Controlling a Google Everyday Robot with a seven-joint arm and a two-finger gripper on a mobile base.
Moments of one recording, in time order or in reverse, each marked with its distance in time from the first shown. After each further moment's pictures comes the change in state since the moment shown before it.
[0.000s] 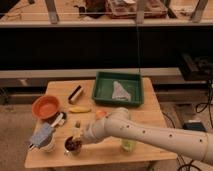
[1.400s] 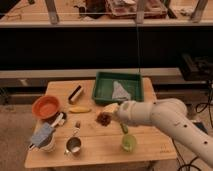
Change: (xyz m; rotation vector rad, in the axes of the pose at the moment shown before) arm 0.058 -0.007 -0.217 0.131 0.376 0.123
